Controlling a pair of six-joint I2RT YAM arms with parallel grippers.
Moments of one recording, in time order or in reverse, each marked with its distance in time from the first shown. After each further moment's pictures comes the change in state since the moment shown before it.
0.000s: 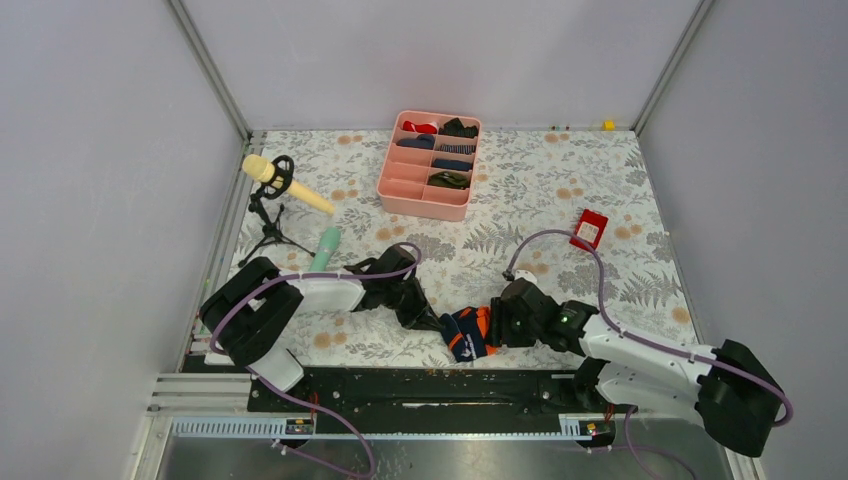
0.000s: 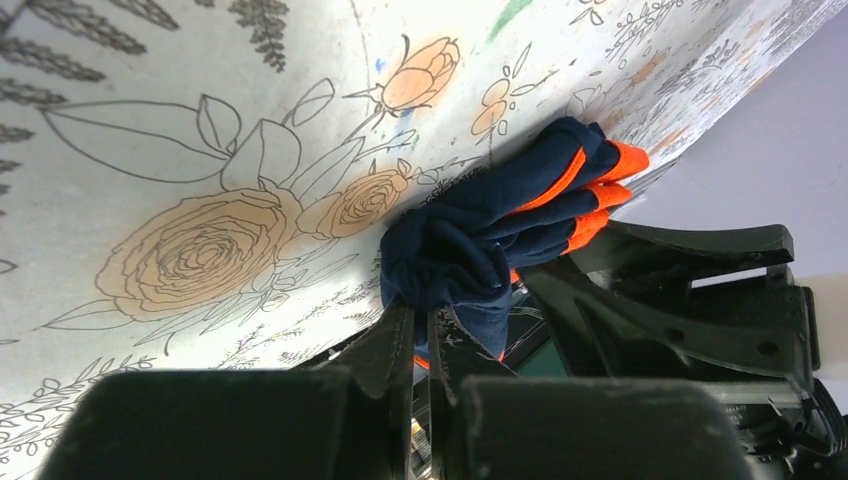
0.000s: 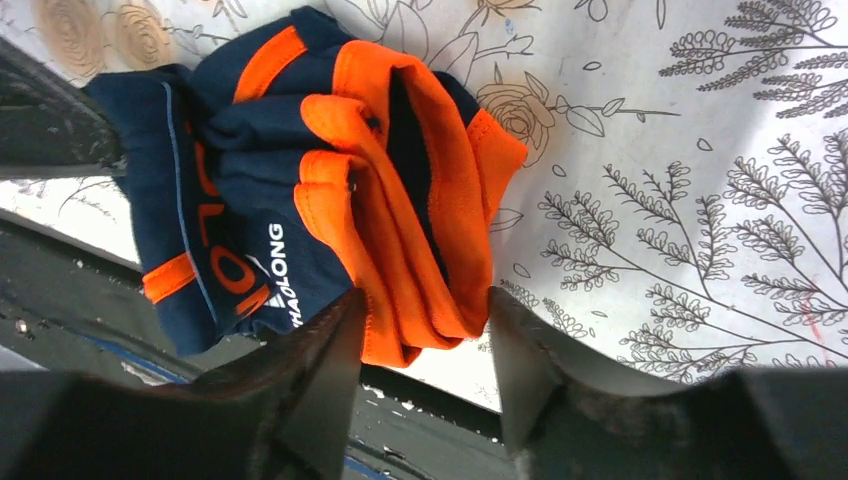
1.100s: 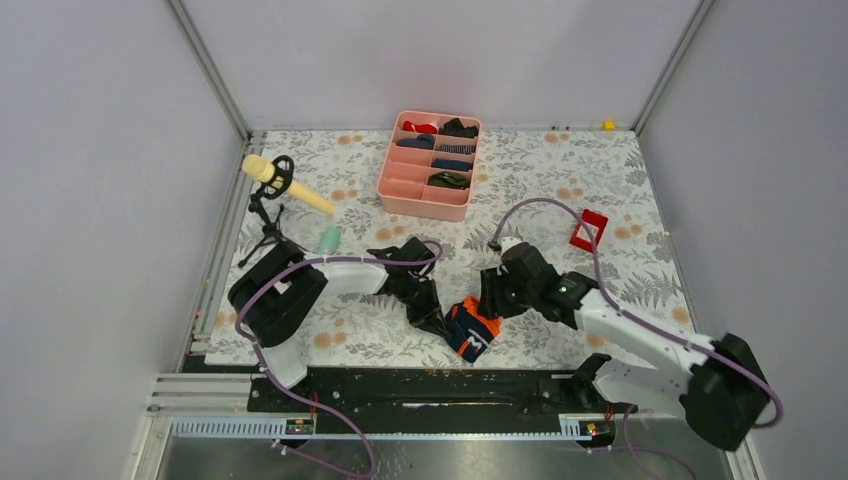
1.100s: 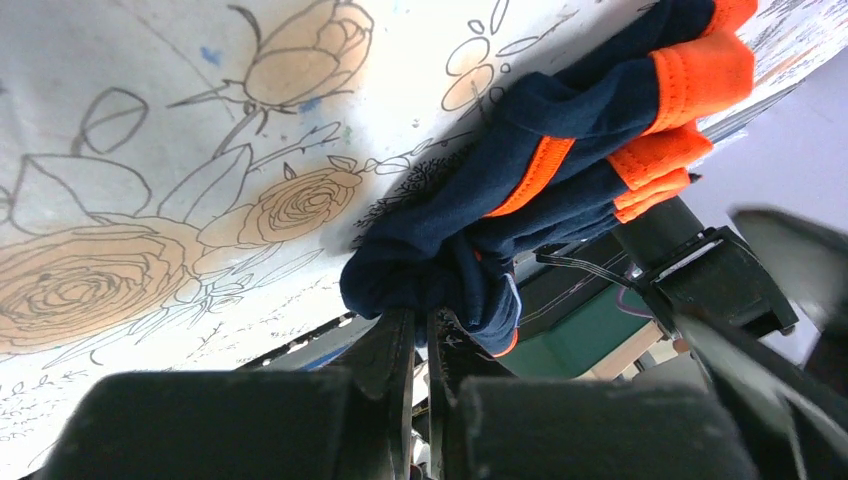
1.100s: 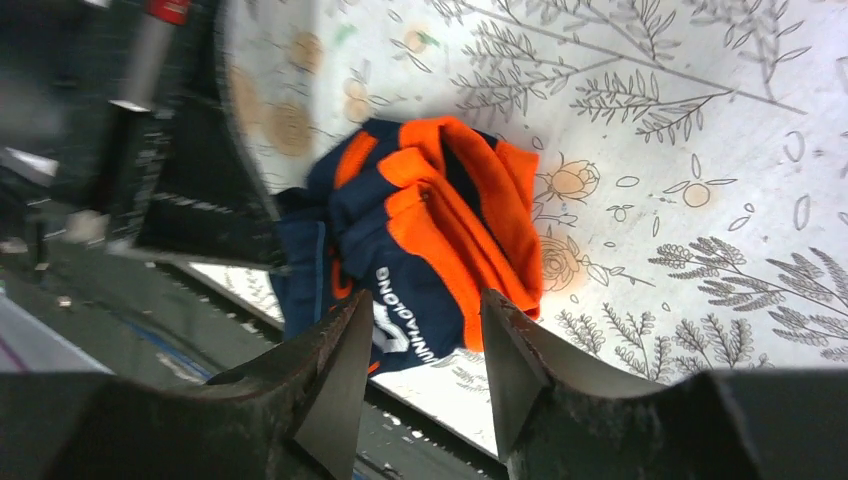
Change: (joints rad) left arm -0.031 0.159 0.223 -0.262 0.115 0.199; right arm -0.141 0.202 0.219 0.010 -0.121 -0.335
